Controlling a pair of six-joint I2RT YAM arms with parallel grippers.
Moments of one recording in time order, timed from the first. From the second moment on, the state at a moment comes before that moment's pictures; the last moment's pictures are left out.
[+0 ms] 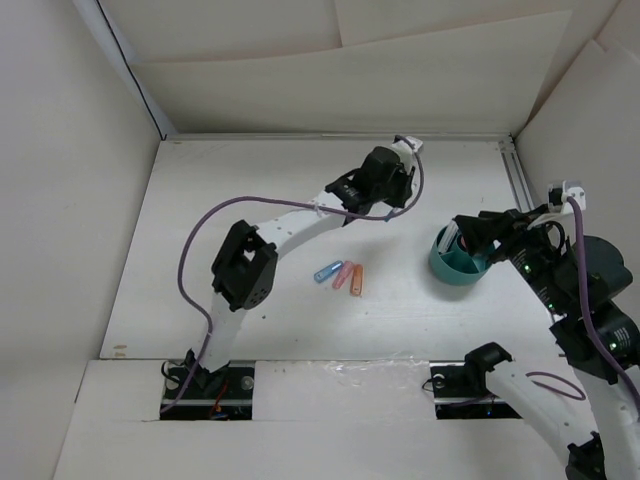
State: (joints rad) left arm -0.84 2.17 1.89 -0.20 0.03 -0.21; right arm 0.40 0.59 1.21 -0.63 0.02 0.33
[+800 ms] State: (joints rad) left arm -0.91 2.00 1.38 0.82 0.07 -0.80; right arm 0.40 0.46 1.12 -0.67 0.24 0.35
